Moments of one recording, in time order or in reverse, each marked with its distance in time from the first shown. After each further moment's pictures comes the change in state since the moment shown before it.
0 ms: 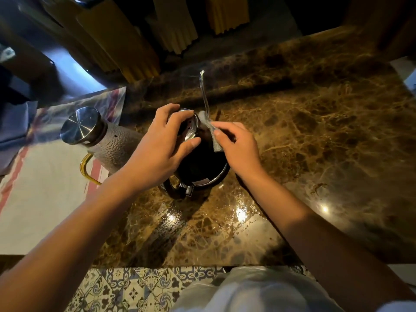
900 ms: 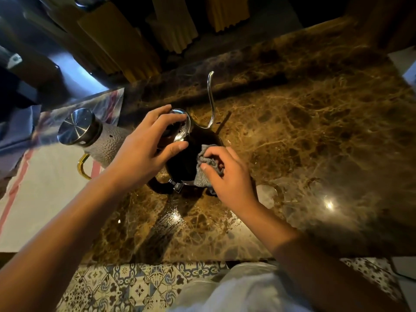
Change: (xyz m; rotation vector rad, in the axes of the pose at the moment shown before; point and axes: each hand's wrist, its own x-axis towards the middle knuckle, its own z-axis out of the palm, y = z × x) left_hand -0.009 -0.002 -0.006 0.026 0.009 0.044; right_hand -0.074 0.003 -0.005 -0.093 -0.041 -0.166
